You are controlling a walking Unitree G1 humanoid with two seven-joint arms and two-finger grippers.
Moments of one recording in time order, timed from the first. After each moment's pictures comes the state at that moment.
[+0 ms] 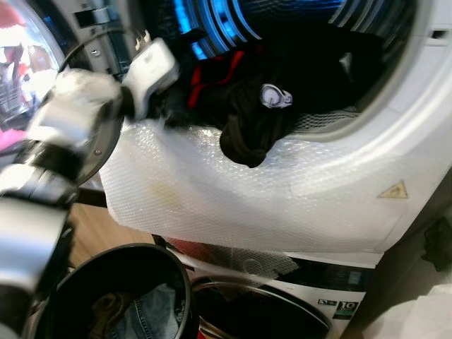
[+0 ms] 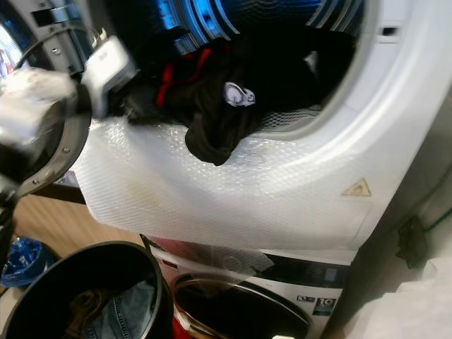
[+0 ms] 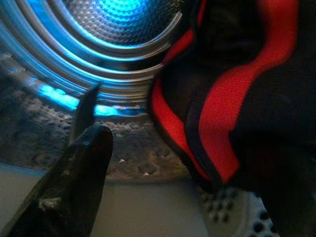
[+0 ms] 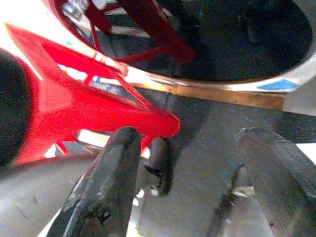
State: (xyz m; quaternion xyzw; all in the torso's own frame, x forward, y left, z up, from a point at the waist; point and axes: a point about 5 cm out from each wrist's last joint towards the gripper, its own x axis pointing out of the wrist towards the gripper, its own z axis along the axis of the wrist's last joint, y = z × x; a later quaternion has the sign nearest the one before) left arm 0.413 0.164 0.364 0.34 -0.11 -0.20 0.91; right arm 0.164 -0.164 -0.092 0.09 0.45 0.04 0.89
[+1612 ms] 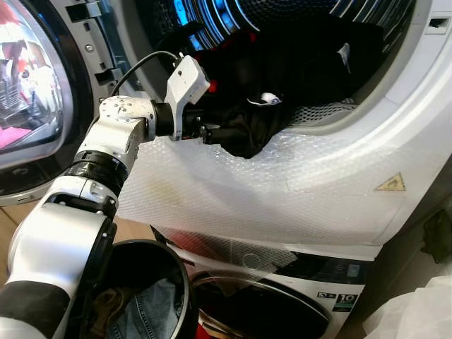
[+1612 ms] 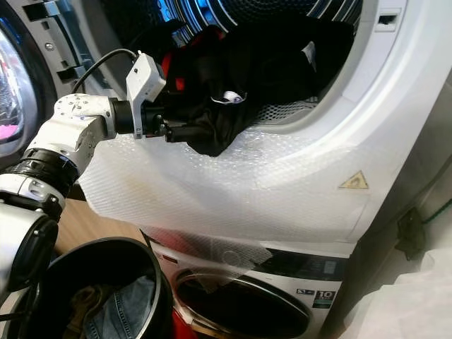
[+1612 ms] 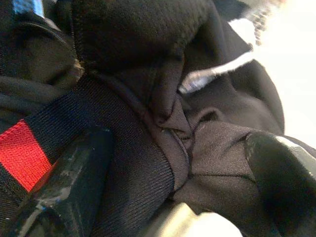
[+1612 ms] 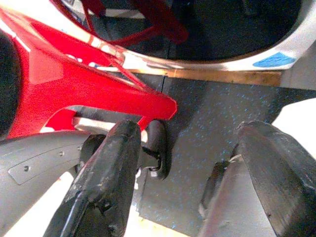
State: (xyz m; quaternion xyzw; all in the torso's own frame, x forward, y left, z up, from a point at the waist) left arm 0.401 0.120 0.325 0.15 -0.11 -0.48 0.86; right arm 0.123 -0.178 -0.102 0.10 0.45 0.02 0.89
